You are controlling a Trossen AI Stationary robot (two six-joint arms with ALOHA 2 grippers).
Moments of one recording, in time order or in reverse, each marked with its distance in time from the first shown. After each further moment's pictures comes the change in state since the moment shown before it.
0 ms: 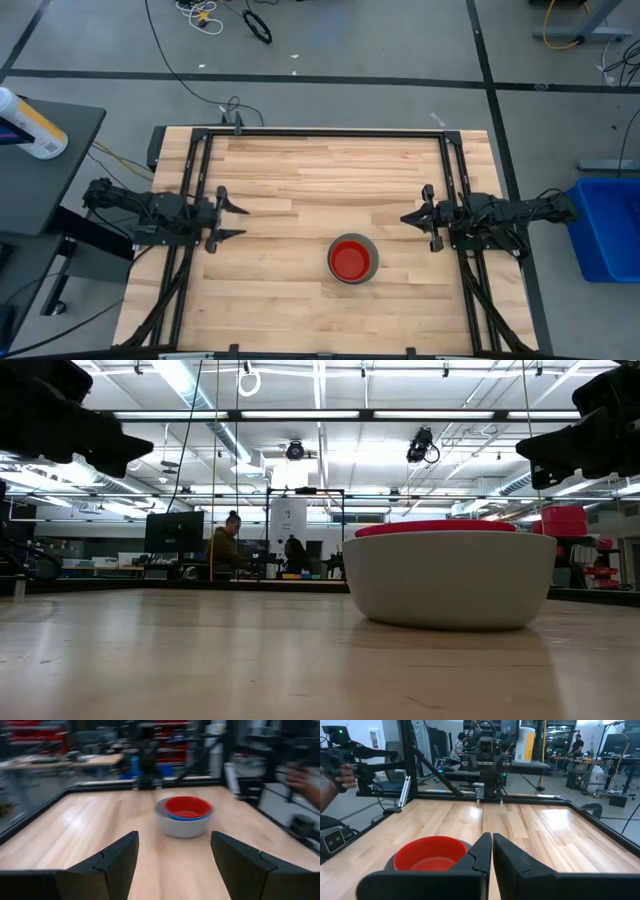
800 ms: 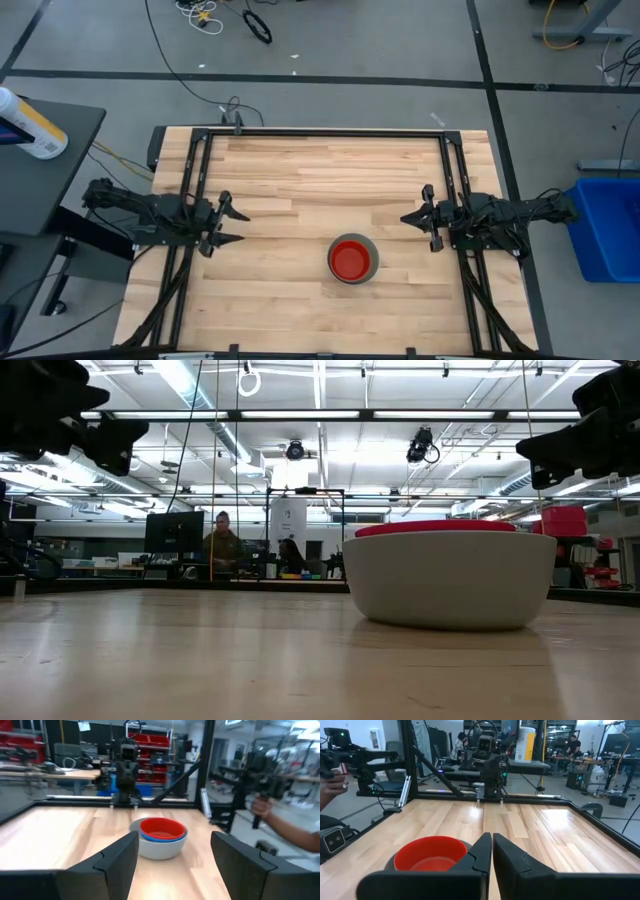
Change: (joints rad) left arm 0.000 0.006 -0.062 0.193 0.122 -0.094; right arm 0.000 0.000 0.000 0.000 -0.001 0.000
